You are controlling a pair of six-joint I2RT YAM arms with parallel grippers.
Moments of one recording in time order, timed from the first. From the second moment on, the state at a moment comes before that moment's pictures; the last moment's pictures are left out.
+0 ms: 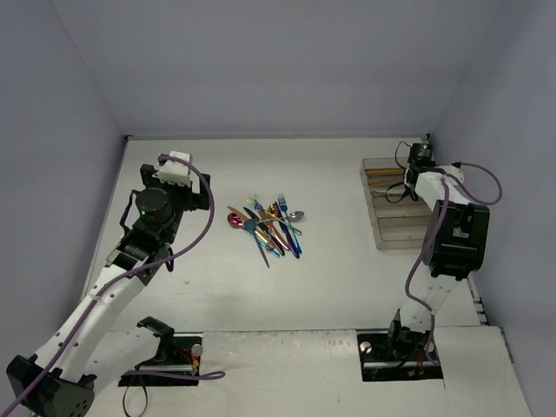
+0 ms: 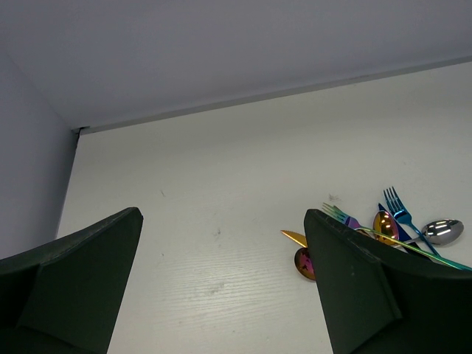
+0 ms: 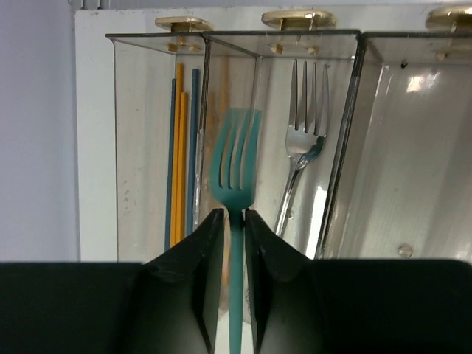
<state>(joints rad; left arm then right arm) -0.44 0.89 0.89 -0.09 -0.32 0.09 -0.16 1.88 1.30 -0.27 0.45 1.27</state>
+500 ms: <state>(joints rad) -0.44 0.89 0.89 -0.09 -0.32 0.09 -0.15 1.77 1.29 -0.28 0.38 1.00</state>
